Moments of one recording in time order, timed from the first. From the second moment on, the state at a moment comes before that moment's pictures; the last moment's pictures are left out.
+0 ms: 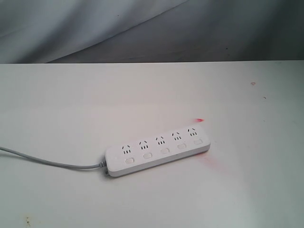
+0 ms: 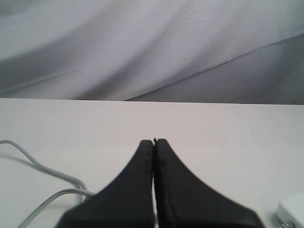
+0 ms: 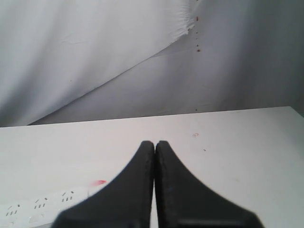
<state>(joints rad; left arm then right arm) -0.05 0.00 0.00 -0.02 0.19 -0.04 0.18 0.01 0.00 0.14 0.13 -0.02</state>
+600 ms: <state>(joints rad) -0.05 0.00 0.00 -0.02 0.19 -0.04 0.13 0.01 0.00 0.14 0.13 -0.02</state>
